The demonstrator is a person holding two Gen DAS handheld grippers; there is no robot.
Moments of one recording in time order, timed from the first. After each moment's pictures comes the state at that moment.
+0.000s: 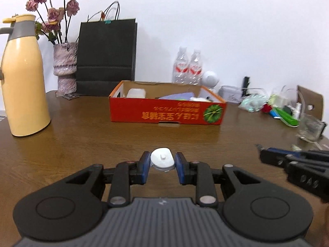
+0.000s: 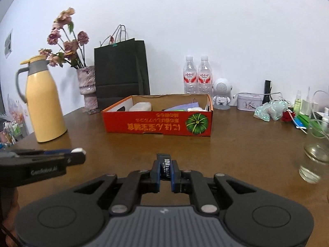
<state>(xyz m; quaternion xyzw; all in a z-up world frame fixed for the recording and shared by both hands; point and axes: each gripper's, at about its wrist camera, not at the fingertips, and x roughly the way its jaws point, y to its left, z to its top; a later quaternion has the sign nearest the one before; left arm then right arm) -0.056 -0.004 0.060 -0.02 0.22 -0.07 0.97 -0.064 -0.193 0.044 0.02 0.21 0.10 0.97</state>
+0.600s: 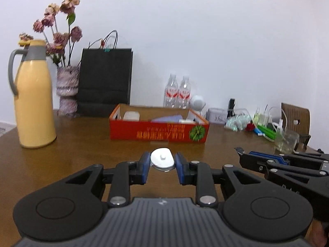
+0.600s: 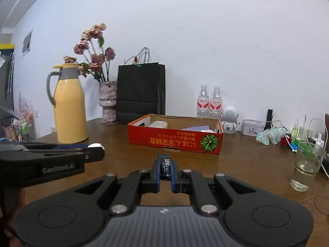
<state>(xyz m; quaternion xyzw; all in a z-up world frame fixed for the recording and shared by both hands) -0.109 0.000 0.086 -0.03 0.14 -0.08 0.99 -0.138 -0.168 0.069 -0.01 0.15 0.11 0.98</state>
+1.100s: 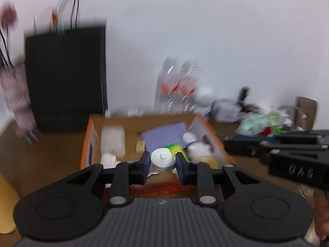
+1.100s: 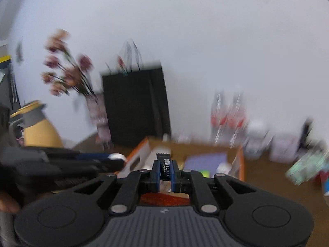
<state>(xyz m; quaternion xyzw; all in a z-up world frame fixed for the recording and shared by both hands) 0.221 -0.006 0.173 -0.02 0.34 -0.13 0.93 0.171 -0.186 0.191 0.04 0.29 0.18 0.94</state>
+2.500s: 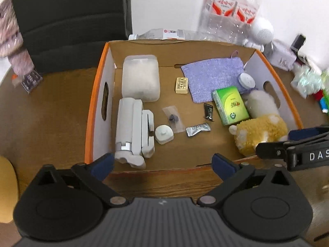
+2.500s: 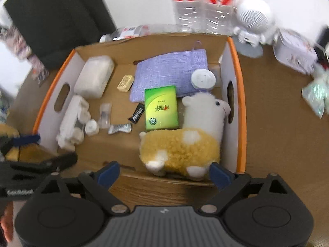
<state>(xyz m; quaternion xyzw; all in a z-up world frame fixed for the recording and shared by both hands) 0.296 0.018 0.089 0.01 0.51 -0.07 0.86 0.315 -0.196 0.072 0.06 0.57 0.09 0.82</state>
